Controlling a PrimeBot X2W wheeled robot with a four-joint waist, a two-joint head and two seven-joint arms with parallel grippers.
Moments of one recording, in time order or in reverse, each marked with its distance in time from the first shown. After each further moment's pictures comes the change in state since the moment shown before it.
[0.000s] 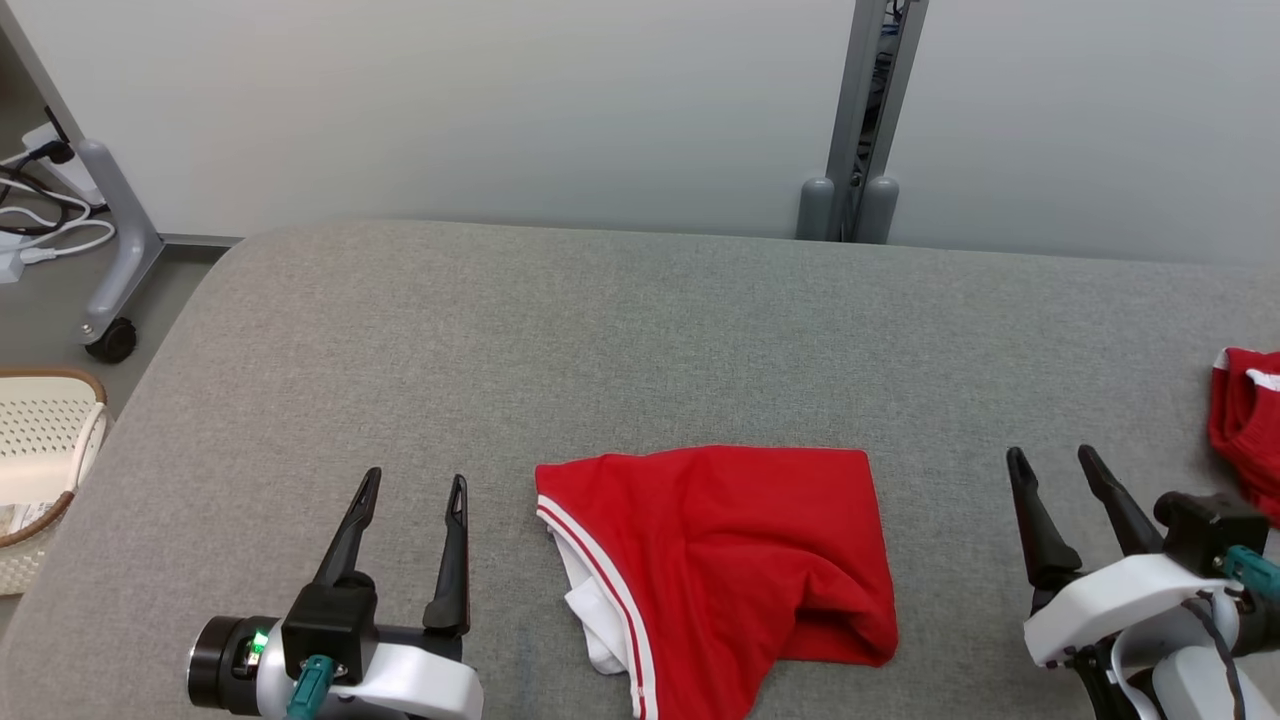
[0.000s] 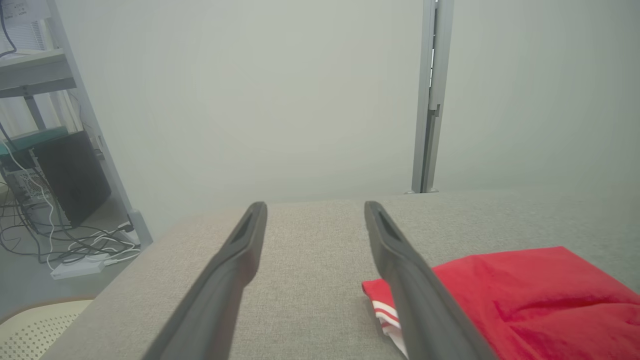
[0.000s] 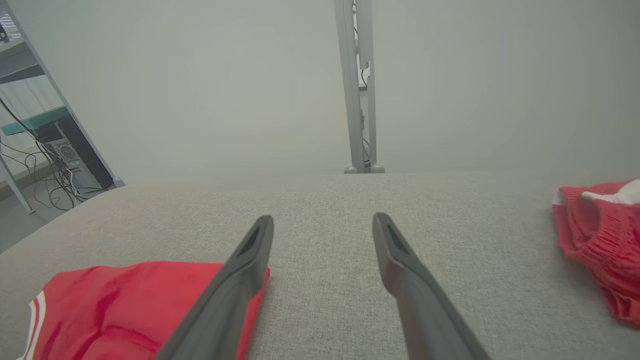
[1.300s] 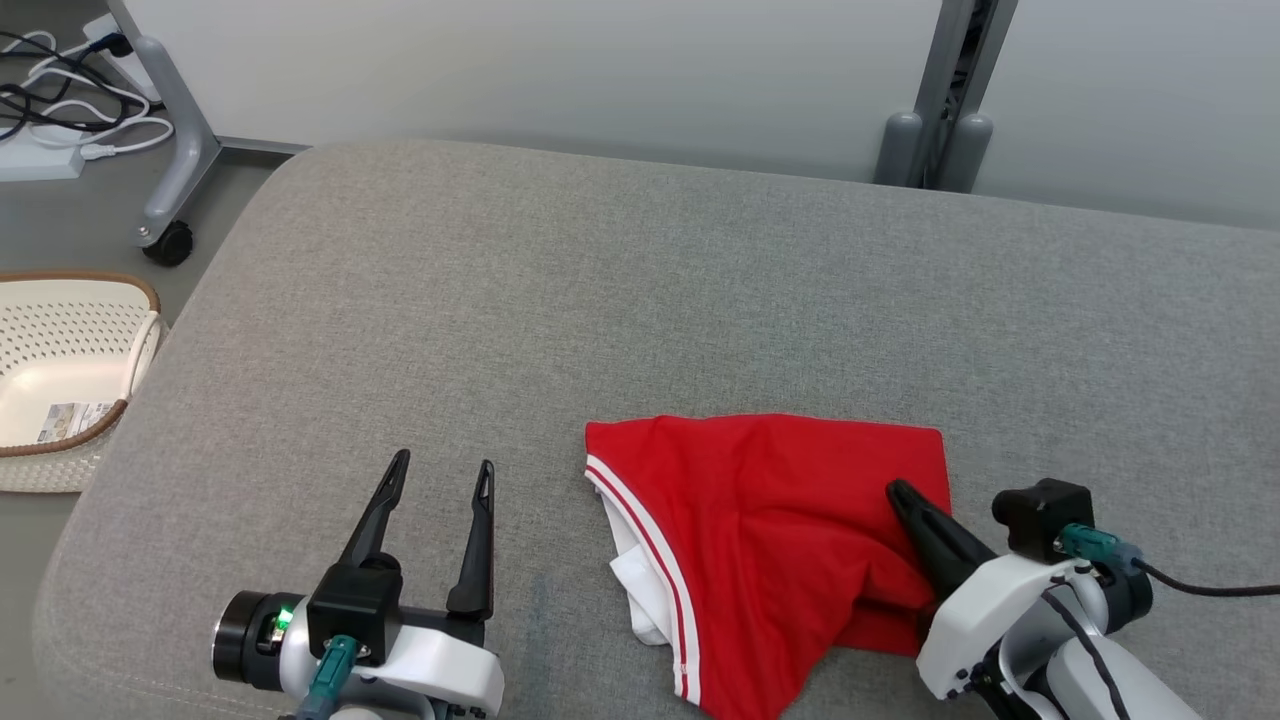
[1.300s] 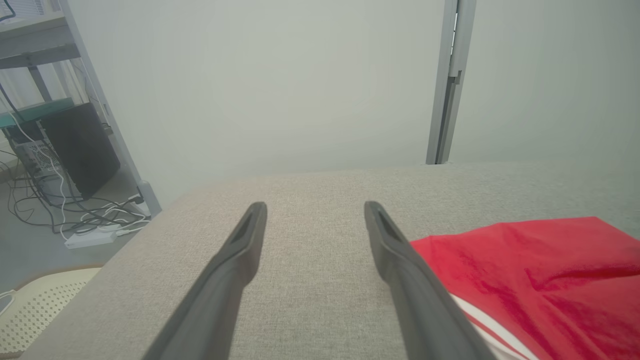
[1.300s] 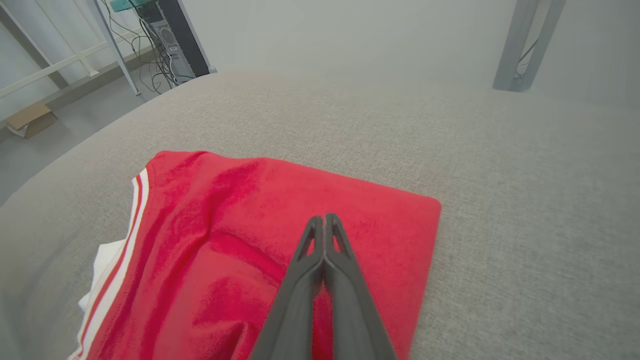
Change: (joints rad) left arm -0.035 0.000 -0.040 0.020 -0.009 -0.008 0.000; right arm -0.075 -0.011 0.266 0.004 0.042 0.000 0.112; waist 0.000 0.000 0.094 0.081
